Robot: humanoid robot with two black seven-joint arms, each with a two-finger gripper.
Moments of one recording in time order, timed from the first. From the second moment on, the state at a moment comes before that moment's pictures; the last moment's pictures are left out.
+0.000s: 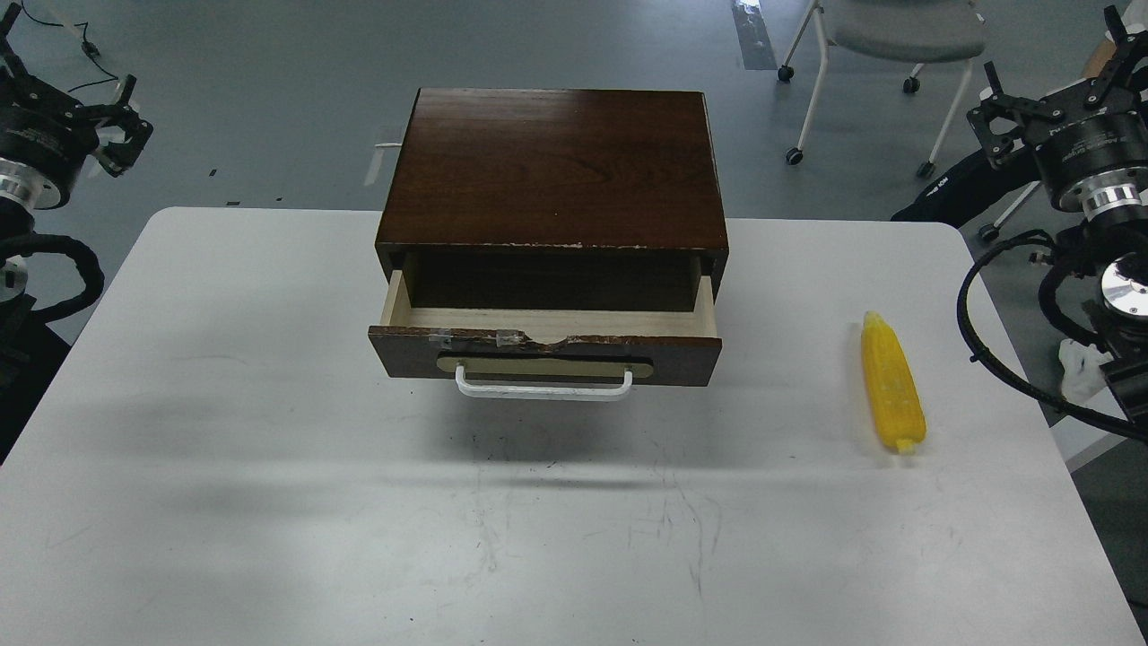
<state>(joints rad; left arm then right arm) -0.93 0.54 -0.62 -0.41 -0.39 -0.49 -0.28 0.79 -0.46 0.93 0.58 0.29 0.49 0.20</state>
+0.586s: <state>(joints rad) -0.93 0.58 -0.60 -0.41 -0.38 -0.49 -0.29 0.90 -0.73 0.75 0.77 0.13 0.49 0.21</state>
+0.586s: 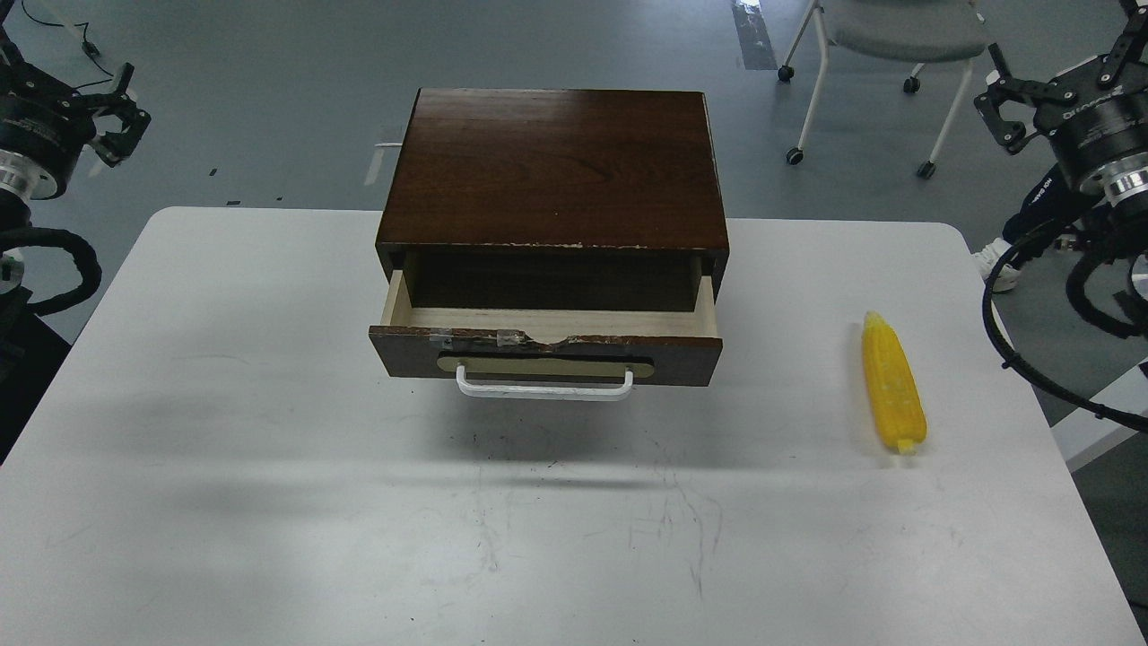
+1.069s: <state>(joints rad) -0.92 0.67 -0.61 -0.46 -0.38 -0.49 -0.29 1.31 -0.95 0.10 1.08 -0.77 0.49 0.06</state>
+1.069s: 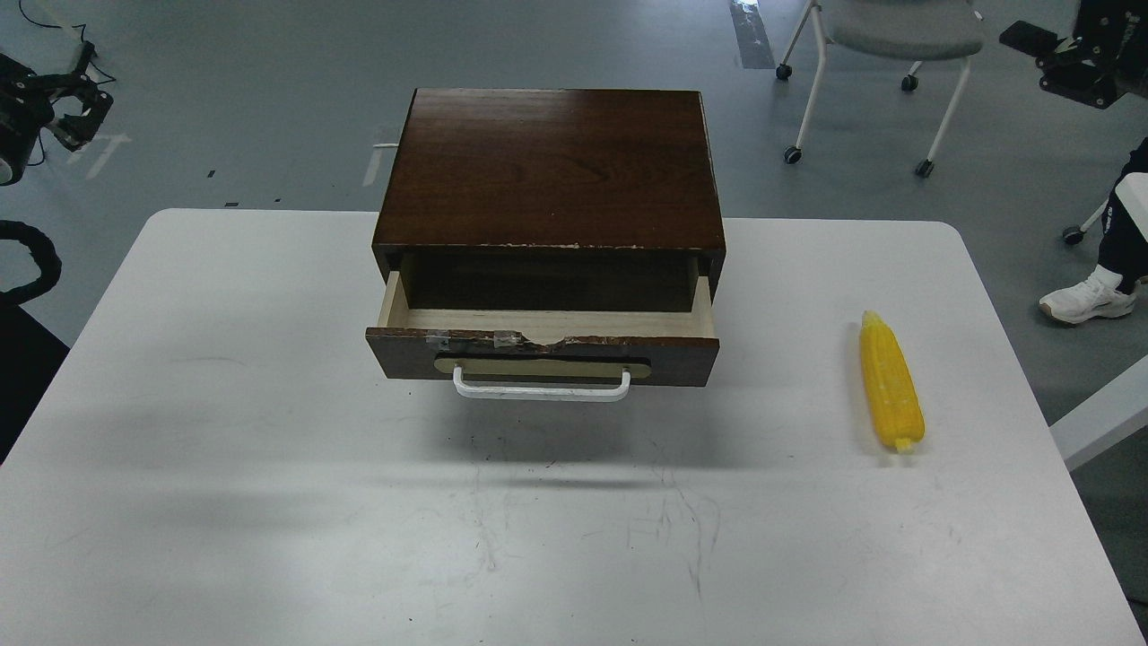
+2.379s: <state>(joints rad) -0.88 0.72 -0.61 -0.46 -0.39 -0.49 -0.31 1.06 -0.71 -0.18 0.98 -1.19 0.36 0.01</state>
